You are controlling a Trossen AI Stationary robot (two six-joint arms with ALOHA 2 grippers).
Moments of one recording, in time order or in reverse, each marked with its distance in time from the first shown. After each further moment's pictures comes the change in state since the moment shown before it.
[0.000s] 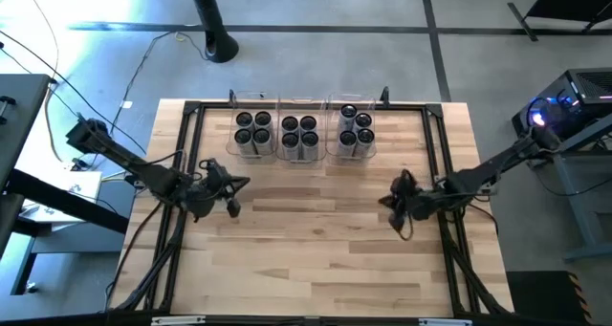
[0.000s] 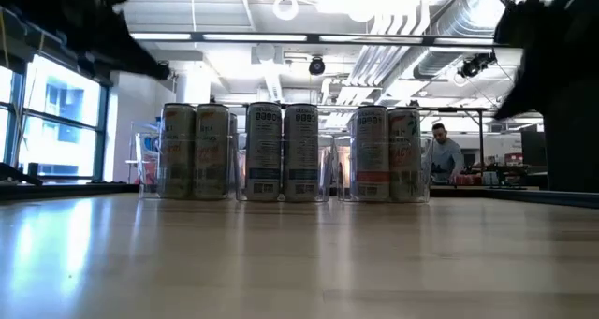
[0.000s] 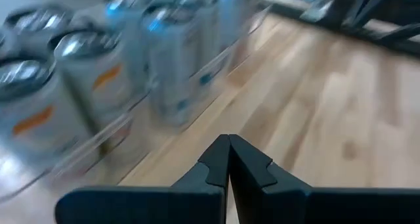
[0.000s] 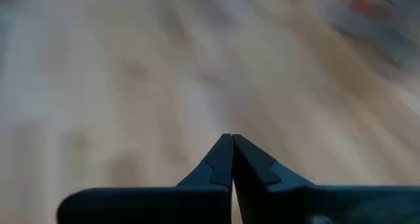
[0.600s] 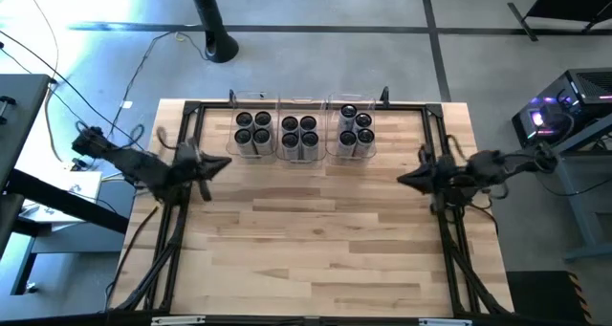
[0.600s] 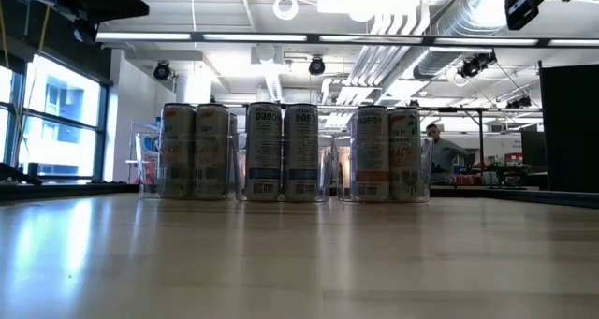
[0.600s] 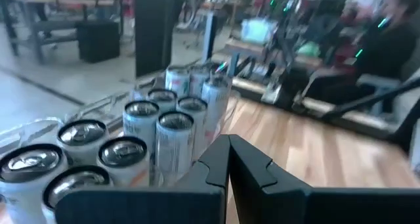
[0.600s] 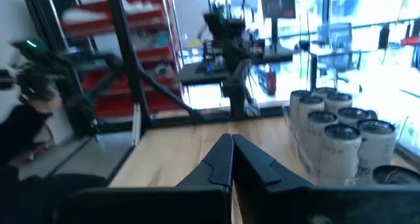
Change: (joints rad) left arm 0.024 -0.460 -0.013 0.076 0.020 0.406; right arm -0.113 -0.568 -0.007 0.307 -0.177 -0.723
